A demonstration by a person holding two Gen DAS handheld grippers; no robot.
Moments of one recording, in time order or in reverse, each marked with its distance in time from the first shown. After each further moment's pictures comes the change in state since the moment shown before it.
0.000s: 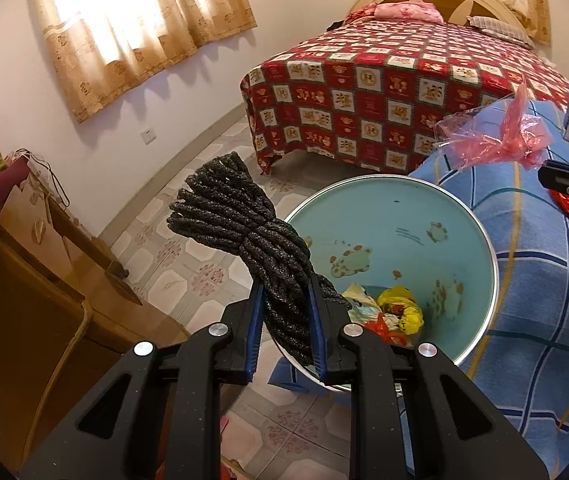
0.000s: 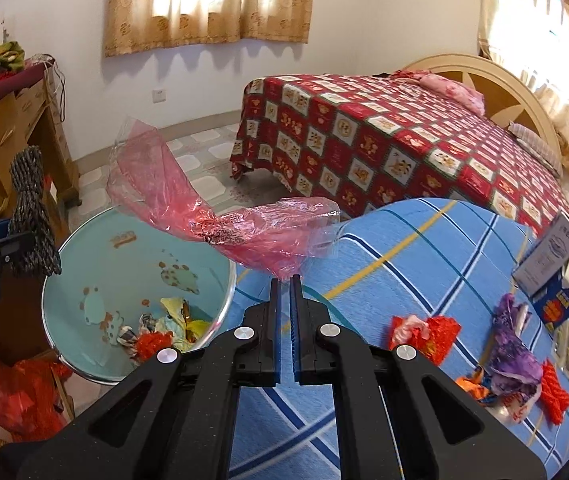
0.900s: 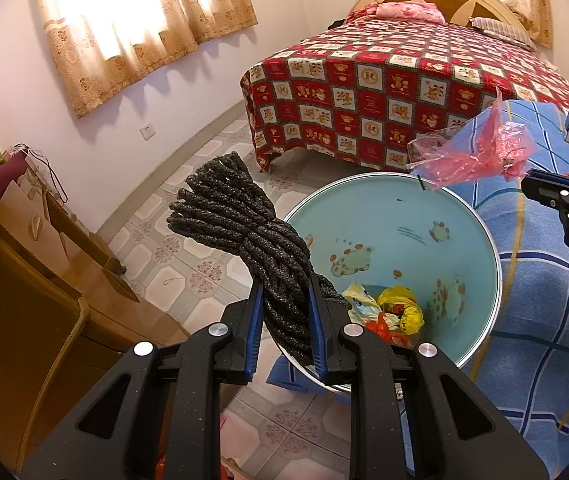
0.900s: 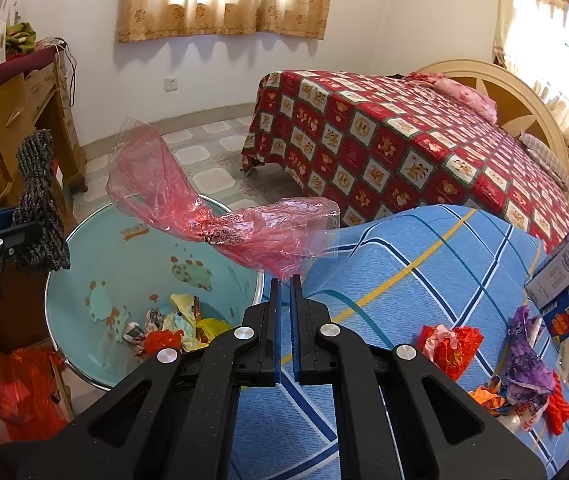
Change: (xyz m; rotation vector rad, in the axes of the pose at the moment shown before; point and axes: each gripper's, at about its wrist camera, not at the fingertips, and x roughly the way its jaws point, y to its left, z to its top) left arm 0.004 0.003 -0.001 -0.007 0.006 -0.005; right arm 0.012 0.026 0.002 -0.048 0.017 0.014
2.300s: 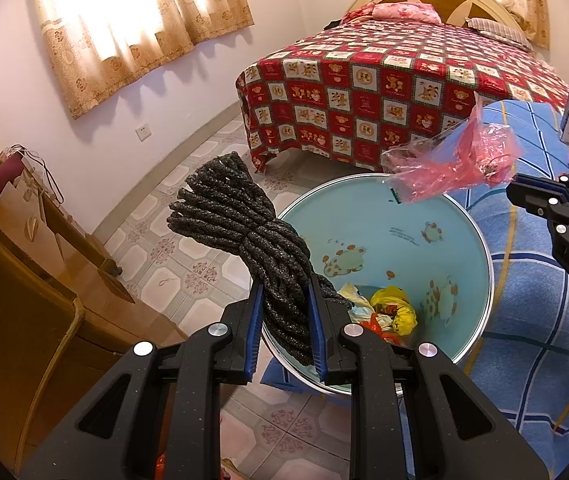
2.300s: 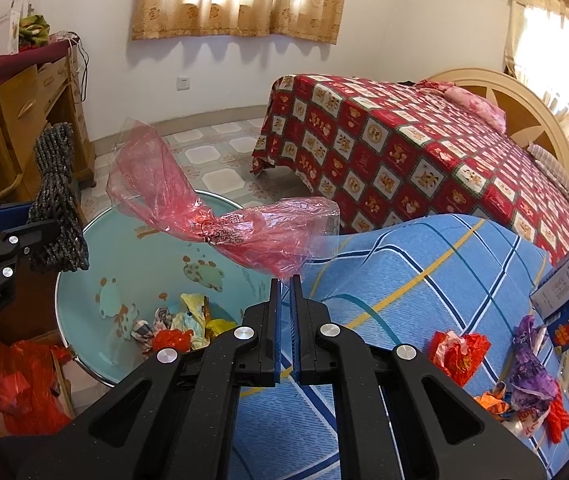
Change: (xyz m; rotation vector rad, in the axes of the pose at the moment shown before) left arm 0.000 -0.004 0.000 0.001 0.000 -0.009; right arm -0.001 0.011 0.002 -0.039 -0.009 0.021
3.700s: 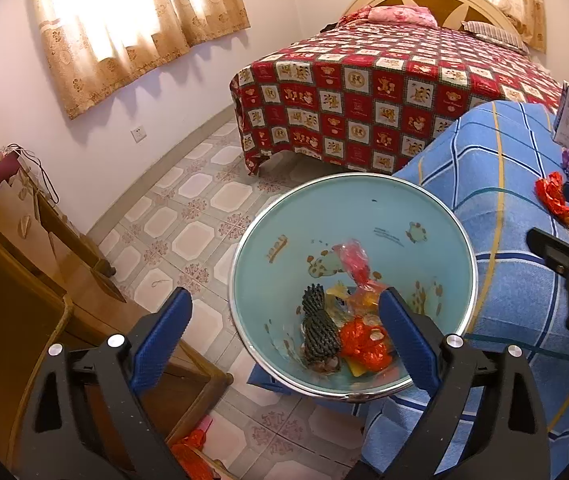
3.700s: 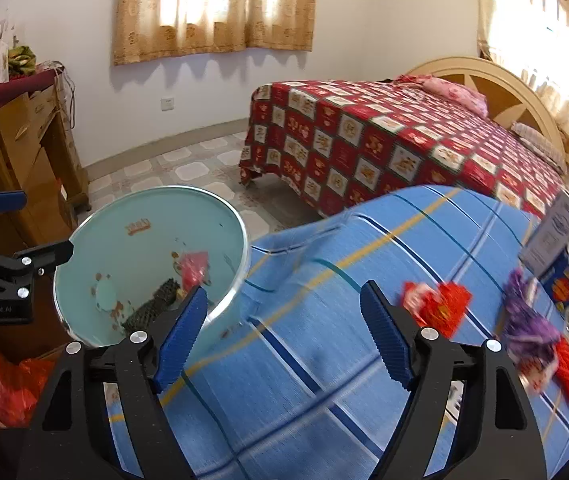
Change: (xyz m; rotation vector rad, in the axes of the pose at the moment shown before) left arm -0.004 -0.017 -0.002 -0.007 -0.007 -0.029; right arm -0.029 -0.032 -0.043 0.121 -0.055 -0.021
